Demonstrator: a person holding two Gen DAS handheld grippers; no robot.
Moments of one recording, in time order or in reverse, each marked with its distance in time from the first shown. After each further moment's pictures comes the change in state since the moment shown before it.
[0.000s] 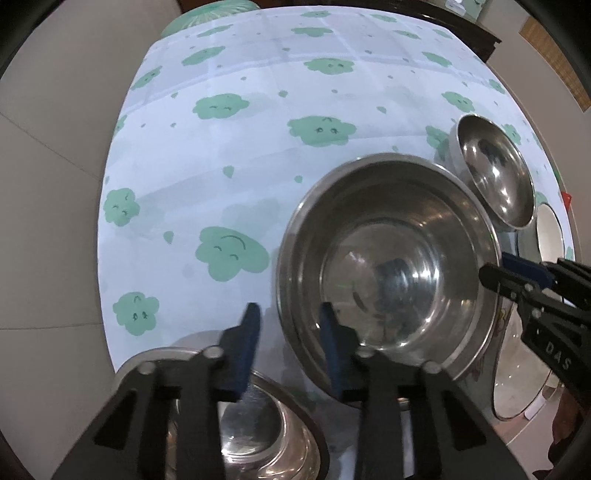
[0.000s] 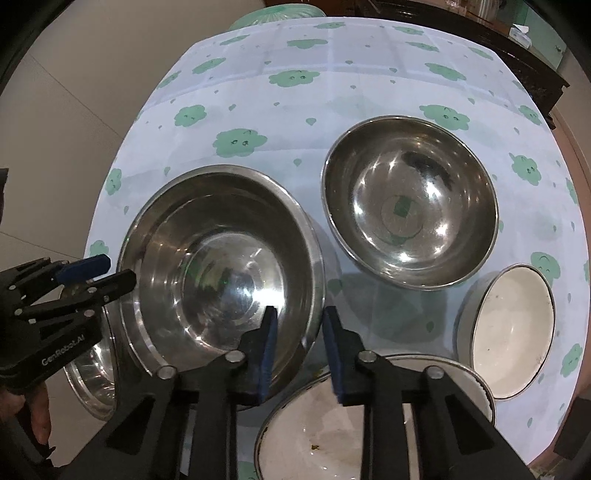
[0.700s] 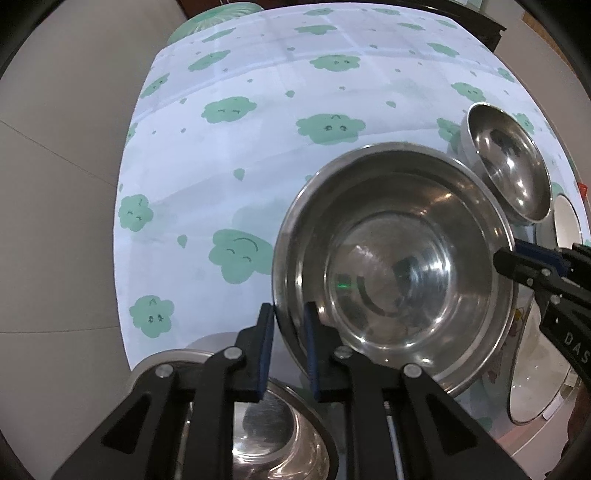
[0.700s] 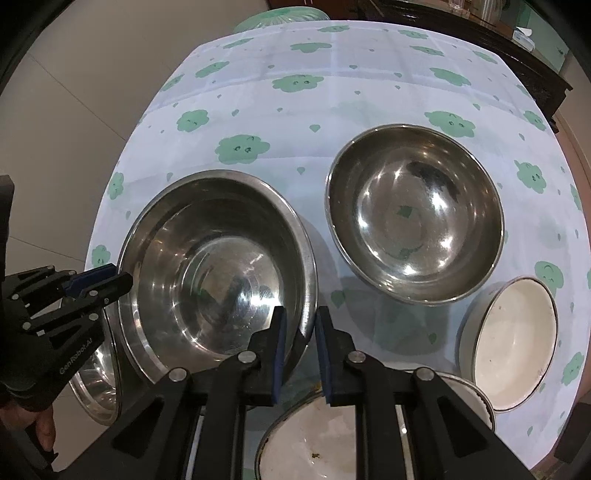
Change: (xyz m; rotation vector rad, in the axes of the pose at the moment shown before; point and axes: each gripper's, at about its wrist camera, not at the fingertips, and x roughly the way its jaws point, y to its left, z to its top) left arm -0.001 -0.005 0.000 0.022 -0.005 0.099; right arm 0.001 0.000 0.005 -0.013 -0.017 0.018
